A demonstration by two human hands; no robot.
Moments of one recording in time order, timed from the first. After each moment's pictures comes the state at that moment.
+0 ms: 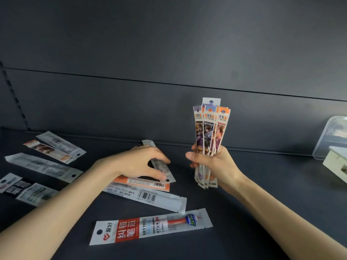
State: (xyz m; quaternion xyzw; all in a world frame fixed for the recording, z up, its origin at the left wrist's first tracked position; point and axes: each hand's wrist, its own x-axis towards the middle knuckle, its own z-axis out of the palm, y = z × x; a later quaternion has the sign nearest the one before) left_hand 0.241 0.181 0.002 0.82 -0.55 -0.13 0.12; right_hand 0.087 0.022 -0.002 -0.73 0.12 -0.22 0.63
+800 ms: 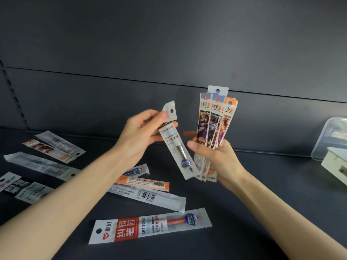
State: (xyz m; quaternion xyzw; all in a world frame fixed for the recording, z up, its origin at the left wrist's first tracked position) left_hand 0.212 0.169 0.034 0.52 -0.35 -0.19 0.76; right_hand 0.087 0.025 0.010 -0.70 0.10 -0.25 0.66
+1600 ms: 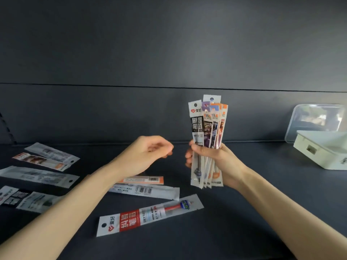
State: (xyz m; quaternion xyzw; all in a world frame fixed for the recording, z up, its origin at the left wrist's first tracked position) left_hand 0.191 0.191 0.028 0.73 -0.49 -0.17 0.45; right_hand 0.049 0.027 0.010 -0.66 0.07 -0.18 0.72
